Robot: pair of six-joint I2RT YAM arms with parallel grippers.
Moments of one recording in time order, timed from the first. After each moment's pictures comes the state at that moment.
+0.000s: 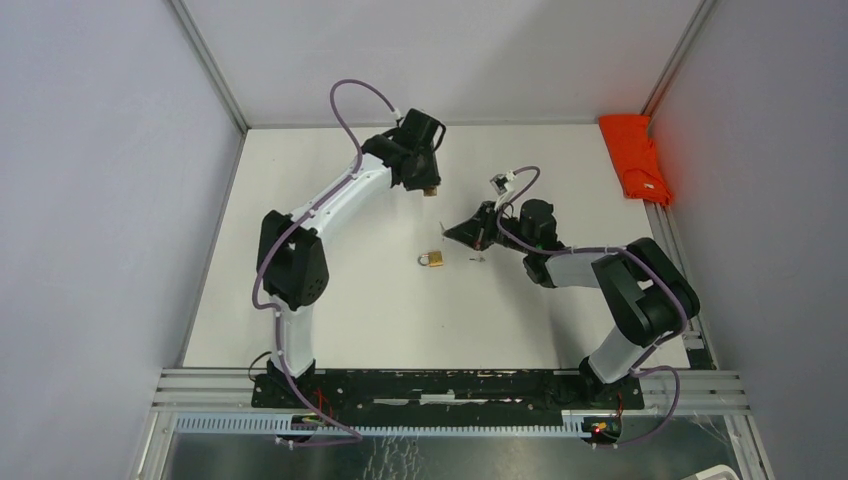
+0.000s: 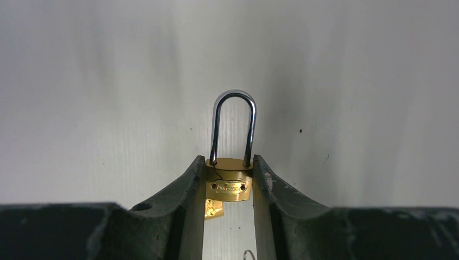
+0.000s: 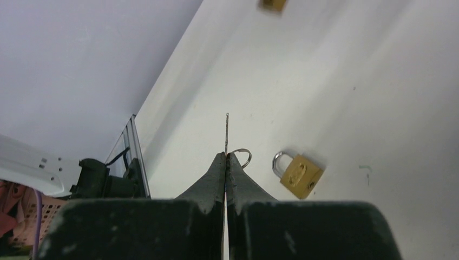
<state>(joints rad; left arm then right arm) -0.57 2.00 1.88 -0.76 -0.17 -0.62 0.45 1.66 0.61 0.88 -0.64 0.70</state>
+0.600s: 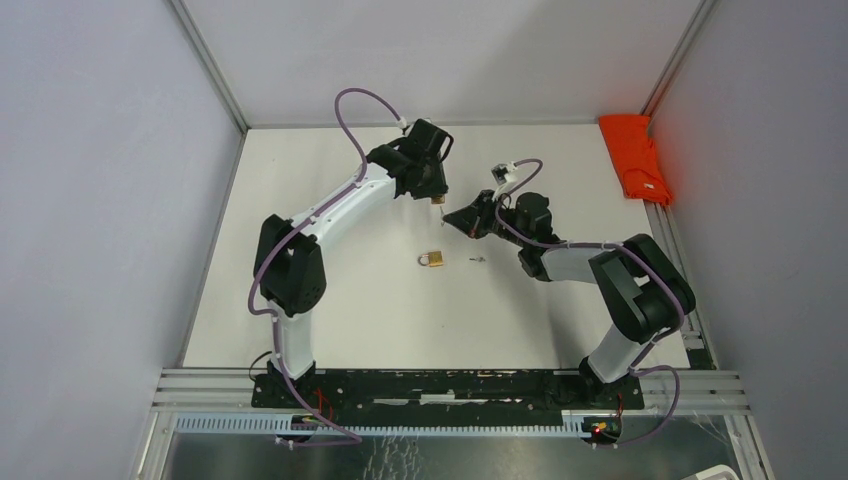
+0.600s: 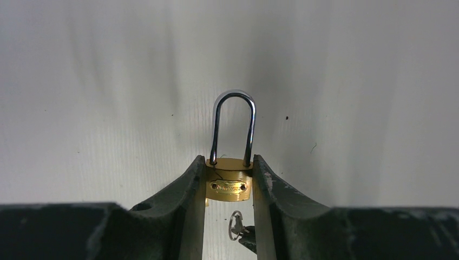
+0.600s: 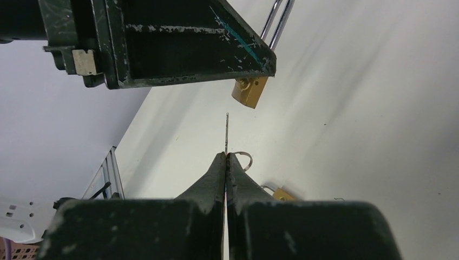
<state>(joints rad) -0.63 1.95 1.77 -0.70 -0.18 -0.68 0.47 1.68 0.69 0.87 -0.49 0.68</state>
